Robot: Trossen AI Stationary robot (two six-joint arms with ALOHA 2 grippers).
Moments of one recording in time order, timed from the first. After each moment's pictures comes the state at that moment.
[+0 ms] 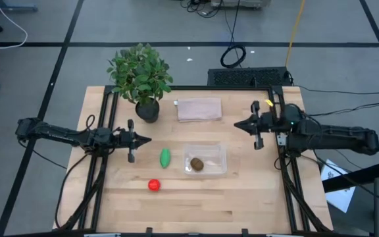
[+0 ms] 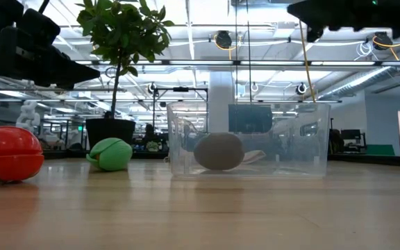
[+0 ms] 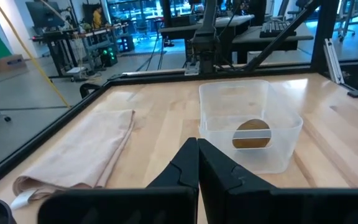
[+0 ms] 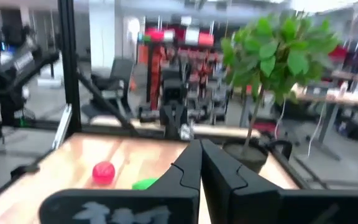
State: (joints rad) left arm -0.11 0.46 0.01 0.37 -0.18 0.08; right arm -0.21 0.59 0.38 0.28 -0.23 -0.06
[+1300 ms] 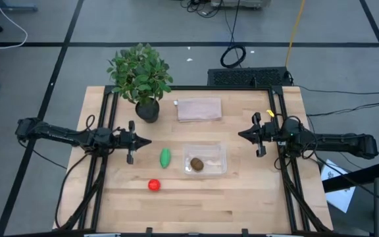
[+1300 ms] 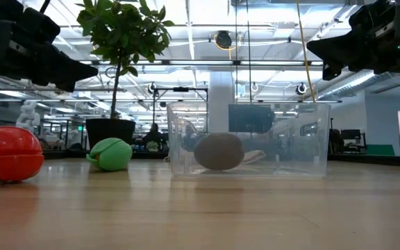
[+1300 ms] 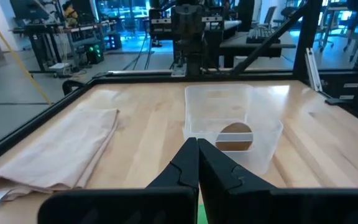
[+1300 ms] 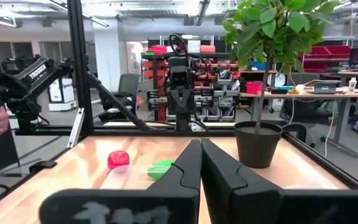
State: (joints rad) left arm -0.11 0.46 0.01 0.37 -0.13 0.02; right arm -0.21 0.44 0.02 0.57 -0.24 0.04
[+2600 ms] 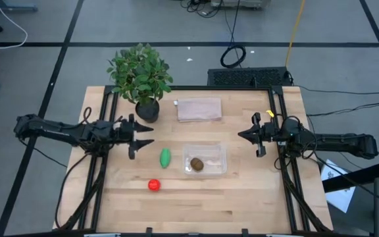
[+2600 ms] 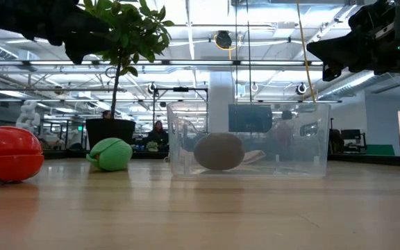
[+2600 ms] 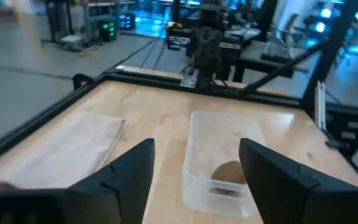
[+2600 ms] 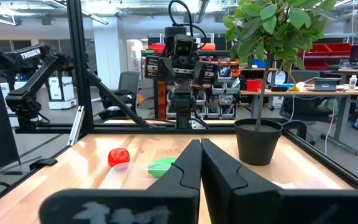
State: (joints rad) left arm -0.11 0.59 0.34 0.11 -0.21 -0.15; right arm -0.21 0.44 0.02 0.56 -0.24 0.04
